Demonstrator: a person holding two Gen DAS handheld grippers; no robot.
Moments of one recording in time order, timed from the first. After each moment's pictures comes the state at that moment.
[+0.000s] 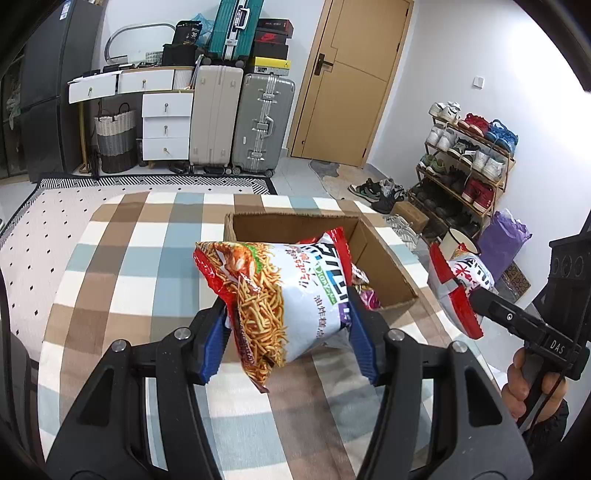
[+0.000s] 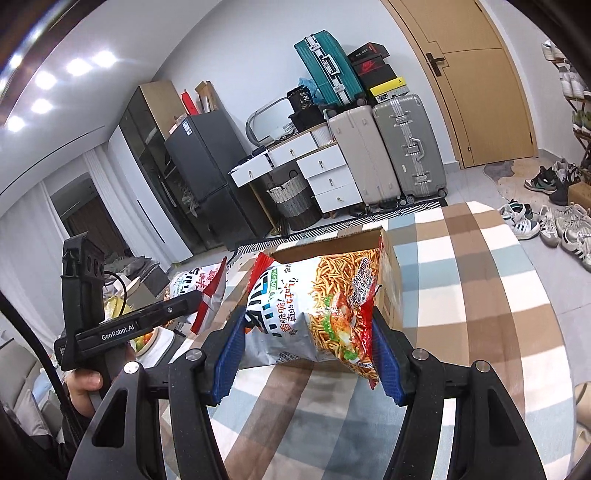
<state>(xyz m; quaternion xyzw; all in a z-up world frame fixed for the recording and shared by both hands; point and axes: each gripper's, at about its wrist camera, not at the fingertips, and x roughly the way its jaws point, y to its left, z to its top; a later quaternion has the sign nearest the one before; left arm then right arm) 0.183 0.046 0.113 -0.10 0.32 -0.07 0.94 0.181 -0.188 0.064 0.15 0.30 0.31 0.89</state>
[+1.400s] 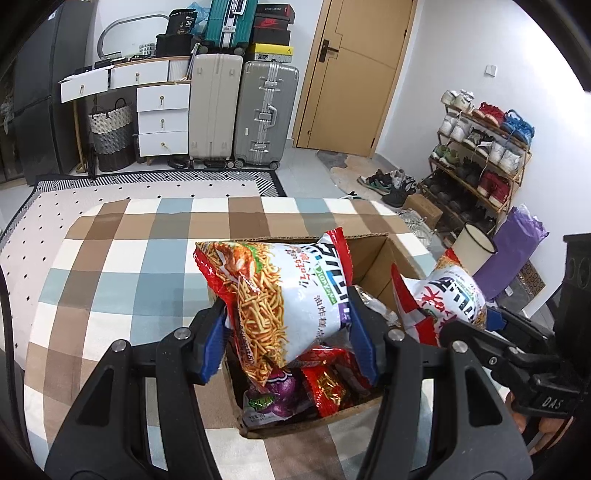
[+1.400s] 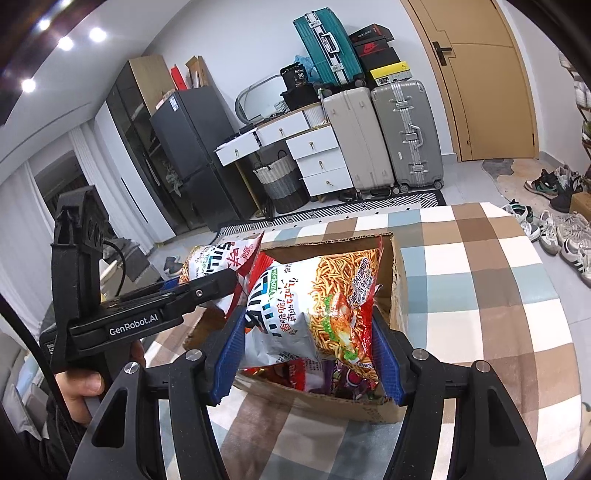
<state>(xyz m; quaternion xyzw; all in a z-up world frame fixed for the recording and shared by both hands) 0.312 0.039 0.070 -0.08 0.35 -0.05 0.93 0.262 -0.136 0.044 0.10 0.34 0.29 0.89</state>
